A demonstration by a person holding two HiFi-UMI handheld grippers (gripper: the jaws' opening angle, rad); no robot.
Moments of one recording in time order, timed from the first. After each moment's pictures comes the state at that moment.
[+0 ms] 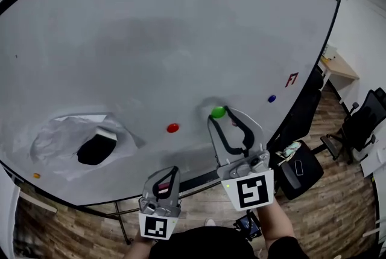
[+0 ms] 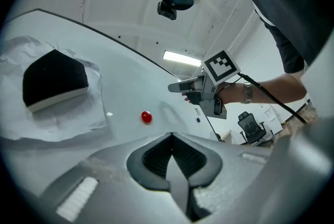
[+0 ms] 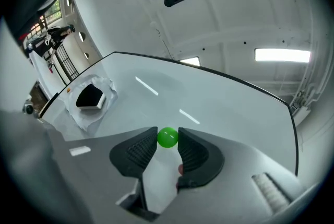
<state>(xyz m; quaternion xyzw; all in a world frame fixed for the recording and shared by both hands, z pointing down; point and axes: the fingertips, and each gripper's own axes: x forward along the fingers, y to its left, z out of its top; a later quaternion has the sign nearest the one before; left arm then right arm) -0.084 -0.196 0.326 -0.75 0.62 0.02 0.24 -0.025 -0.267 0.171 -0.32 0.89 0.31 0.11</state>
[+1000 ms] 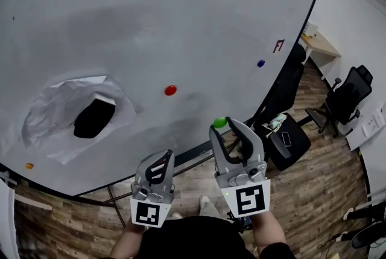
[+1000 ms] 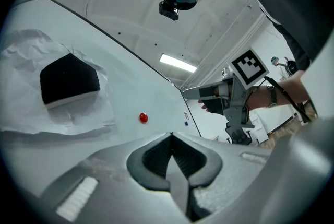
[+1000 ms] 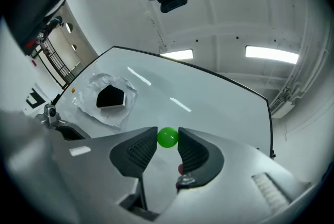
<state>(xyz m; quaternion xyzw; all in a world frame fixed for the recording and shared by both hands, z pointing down) -0.086 -0.148 0.339 -0.79 0.57 0.03 0.23 0.001 -0.186 0.235 -0.39 0.88 0.26 0.07</state>
